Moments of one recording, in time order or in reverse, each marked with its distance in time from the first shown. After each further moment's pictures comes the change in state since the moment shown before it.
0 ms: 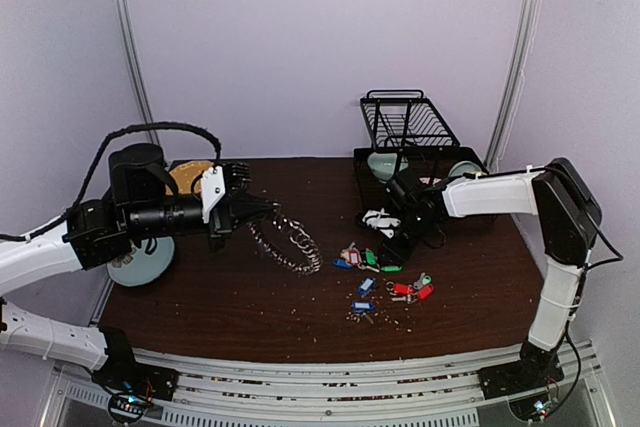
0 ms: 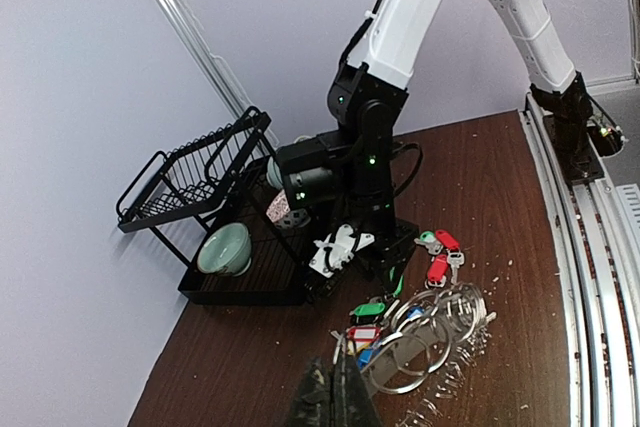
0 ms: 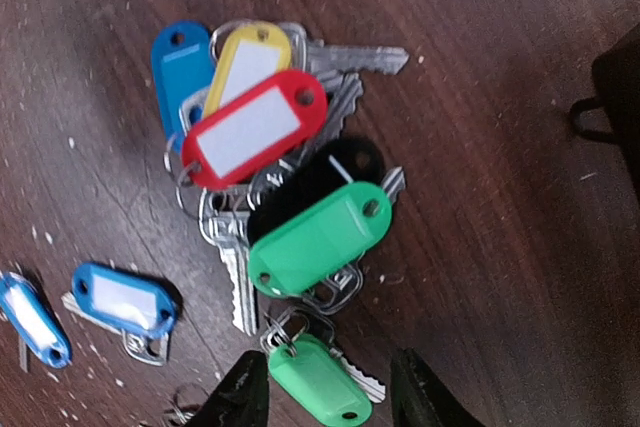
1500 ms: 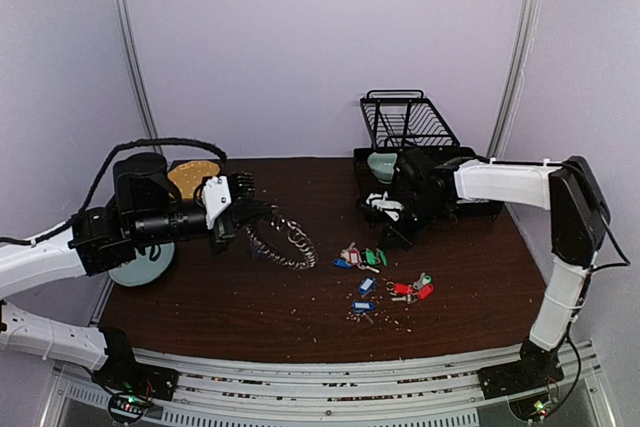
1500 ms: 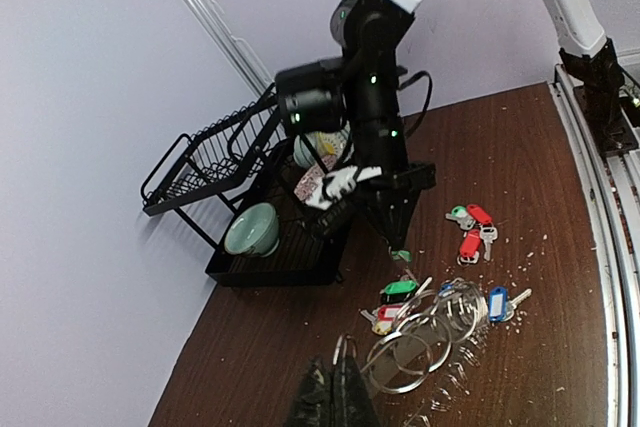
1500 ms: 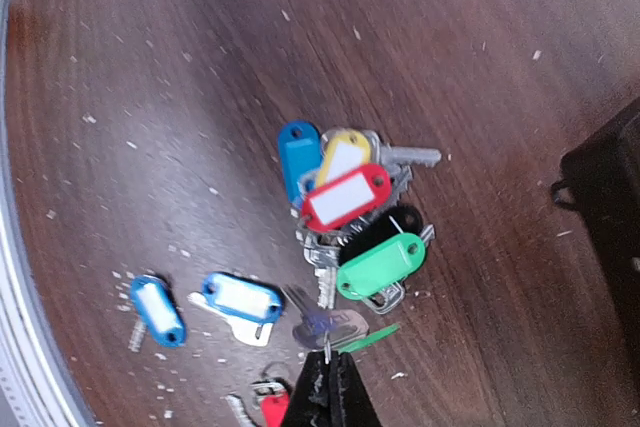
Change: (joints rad) left arm 0.000 -0.005 -0.059 0.048 -0.083 0.056; right arm -0.050 -0.034 0.103 -0.148 -0.236 -0.090
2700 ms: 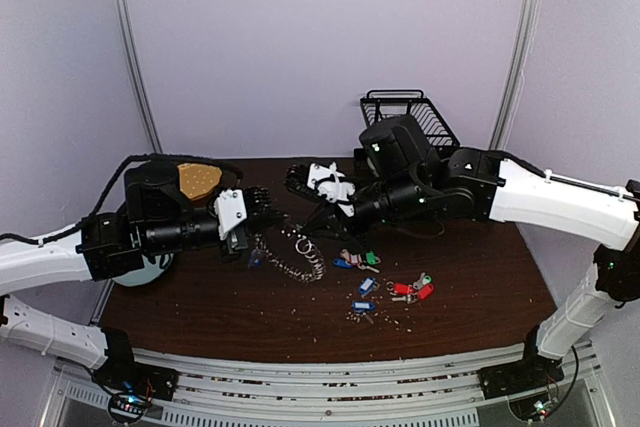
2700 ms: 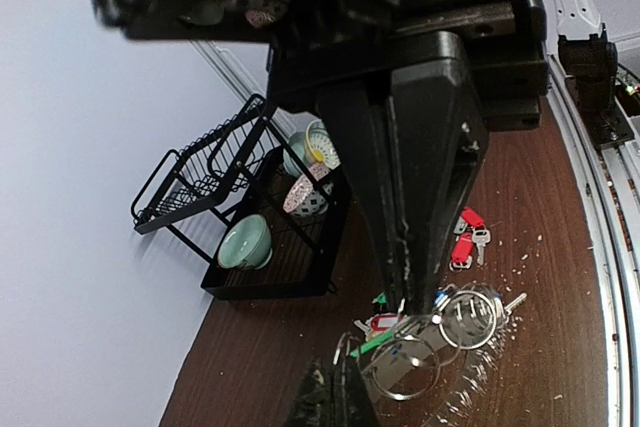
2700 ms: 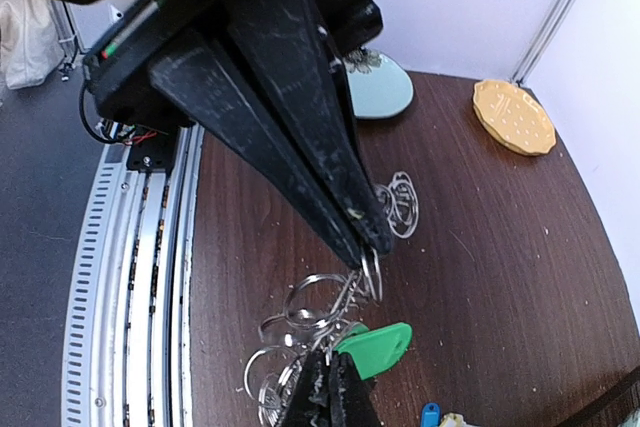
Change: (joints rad) left arm -0.096 0.039 -0.005 0.042 -0.089 0.032; right arm 0.513 -0.283 0.145 0.174 0.130 0.116
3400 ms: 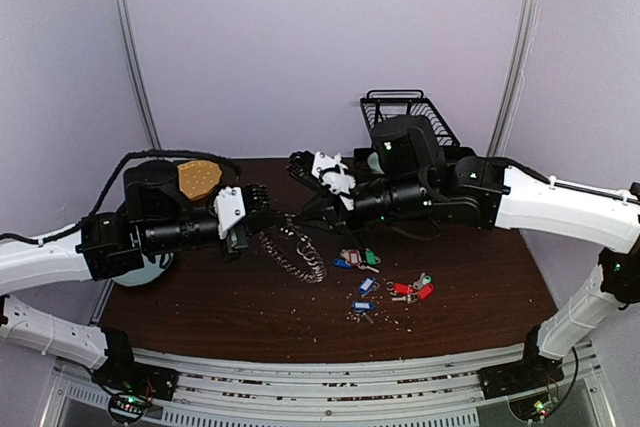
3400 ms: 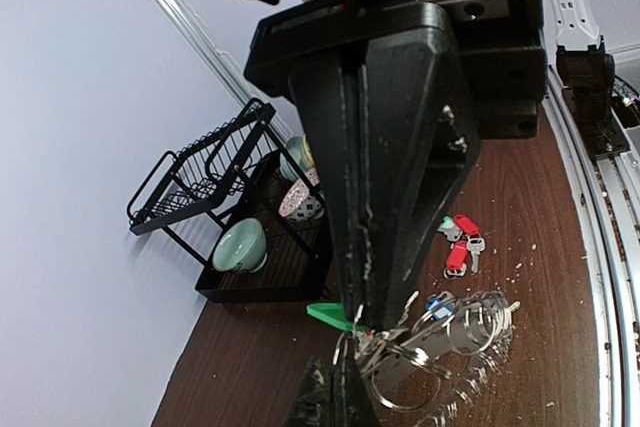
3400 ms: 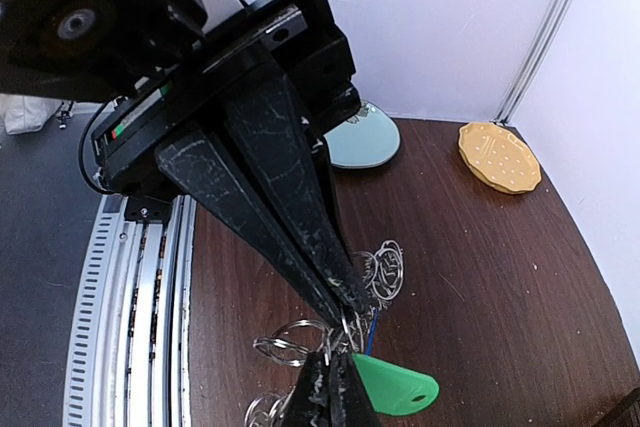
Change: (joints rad) left arm -0.003 0.000 0.002 0.008 0.023 -0.034; right arm 0.001 -0.042 -0.074 0.192 -0.005 0.052
